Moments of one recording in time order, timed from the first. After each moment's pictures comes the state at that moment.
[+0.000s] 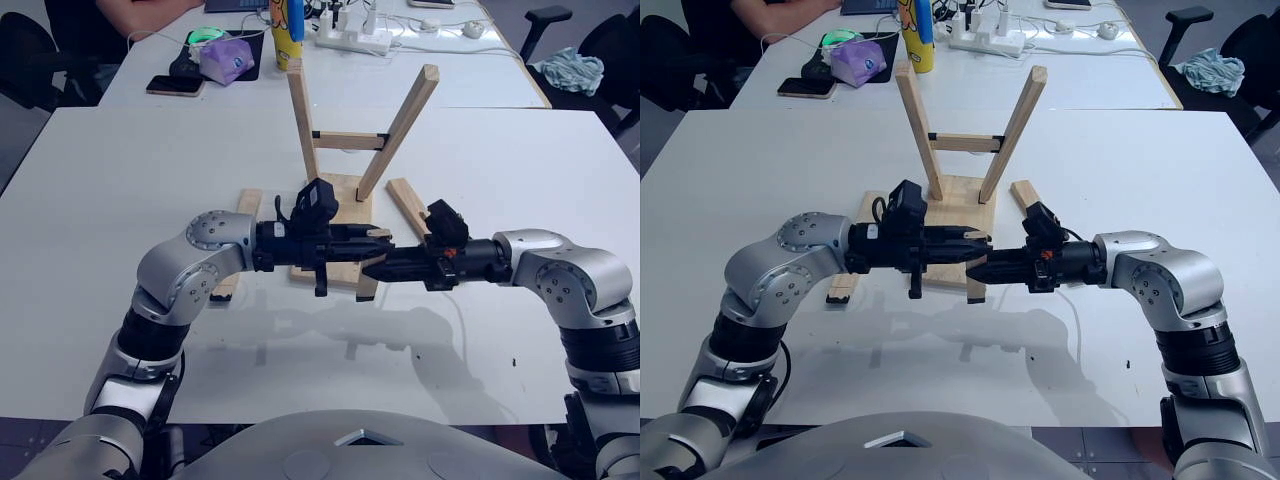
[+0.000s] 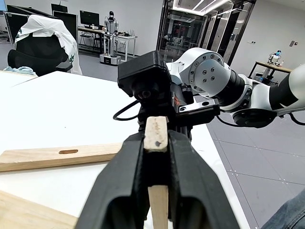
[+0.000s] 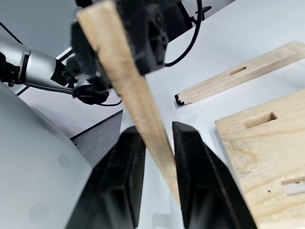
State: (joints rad) left arm -0.39 0.40 -0.26 -0.40 -0.68 0.74 -0.86; right arm -0.25 -0.71 0.06 -0.27 0.80 0.92 1.19
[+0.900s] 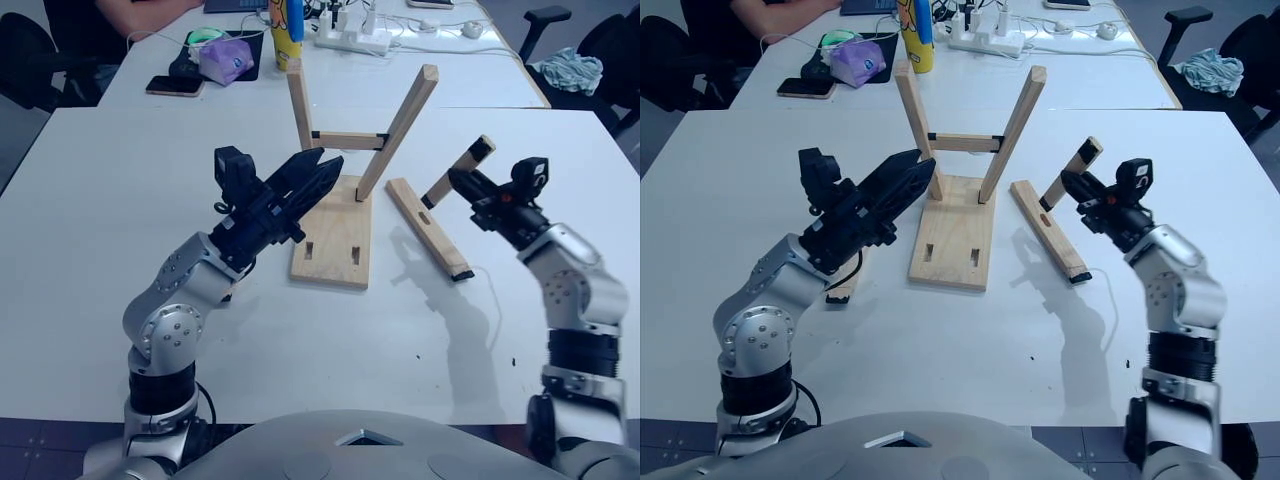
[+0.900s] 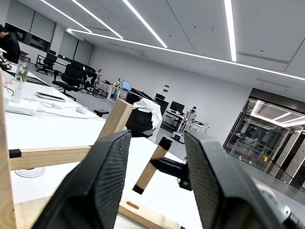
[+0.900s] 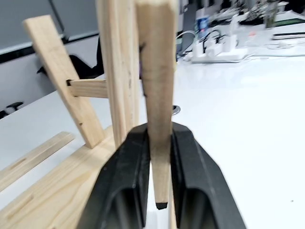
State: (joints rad) left arm -0.13 0.15 -0.01 -0.57 -0.84 0.61 -0.39; right arm -0.19 -0.42 -0.26 0.01 0.55 0.42 0.59
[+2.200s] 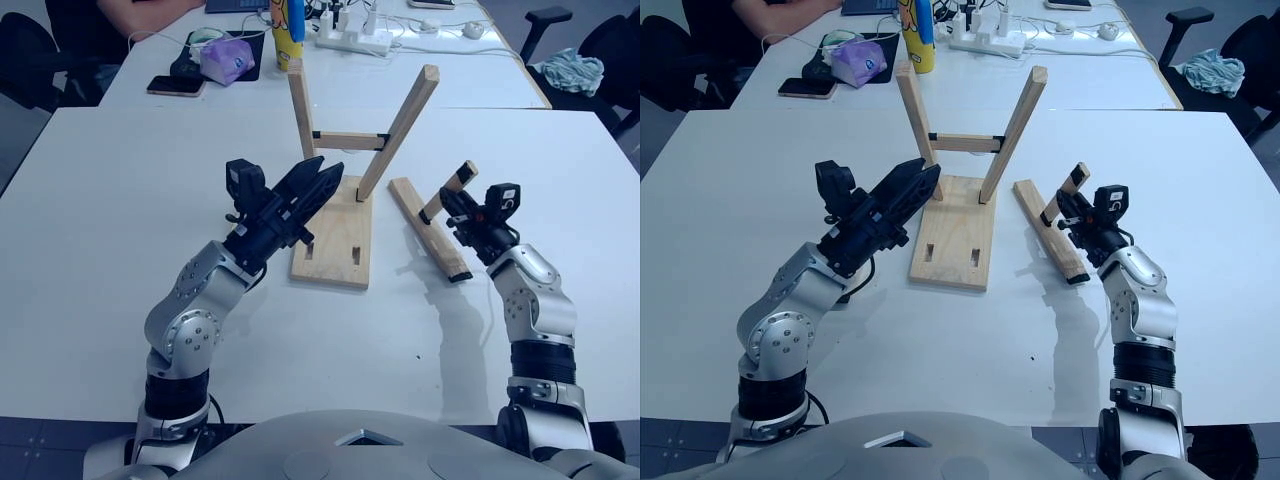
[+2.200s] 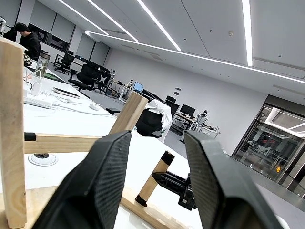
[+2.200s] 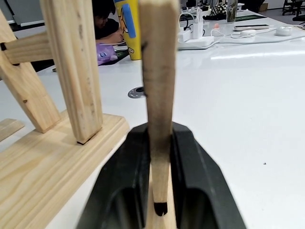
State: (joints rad) left arm -0.08 0.12 -0.06 -0.52 -0.78 0.53 -0.35; right arm -0.15 -0.36 -0.22 0.10 0.36 0.29 0.49
